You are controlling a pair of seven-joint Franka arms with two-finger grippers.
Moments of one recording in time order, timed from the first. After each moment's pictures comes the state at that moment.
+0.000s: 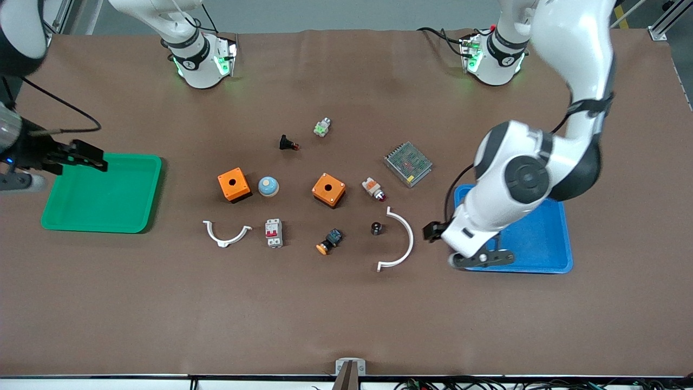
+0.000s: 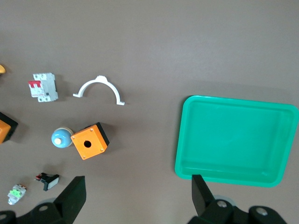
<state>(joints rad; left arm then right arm) -0.35 0.63 -0.09 -1.32 -0.01 2.03 -0.50 0.09 0.14 -0.11 -1.56 0.03 1.58 -0.09</state>
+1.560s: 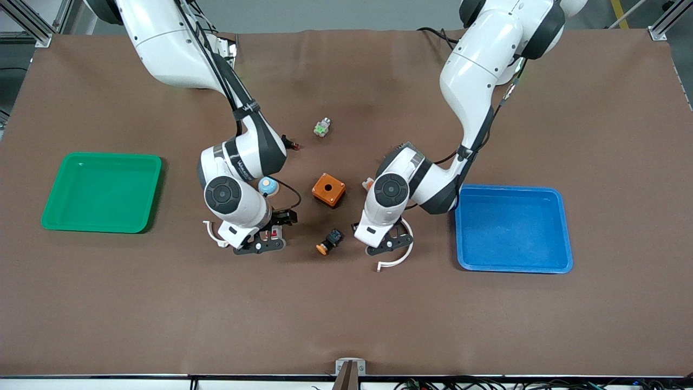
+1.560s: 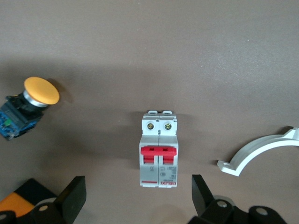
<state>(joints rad) -0.60 0.91 -0.06 -1.30 -0.01 2.24 -0.91 0.53 0.66 -0.10 -1.57 0.18 2.16 0.23</state>
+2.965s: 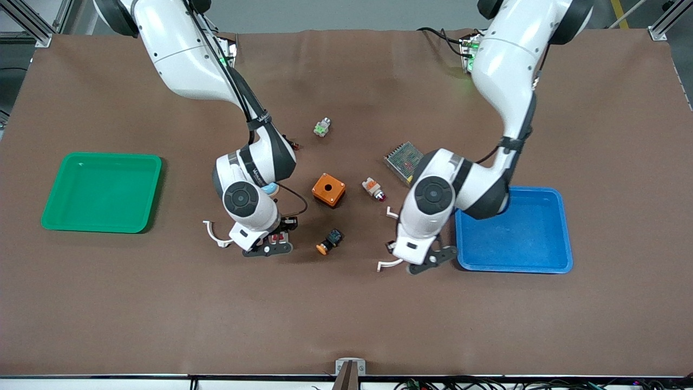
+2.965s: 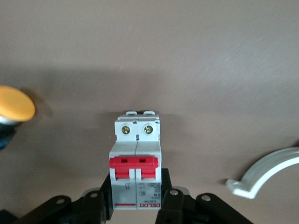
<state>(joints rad) -0.49 0.78 0.00 -1.29 0.09 2.13 -0.93 0.57 0.73 -0.13 -1.54 0.14 2.22 0.28</state>
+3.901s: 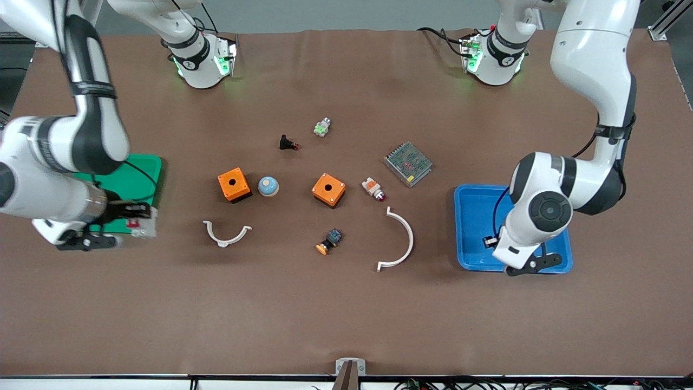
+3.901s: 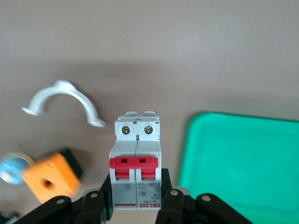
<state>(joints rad) -0.20 0.55 0.00 -1.66 0.17 2.12 -0.52 0.11 0.31 -0.21 -1.75 0.08 1.87 -0.20</state>
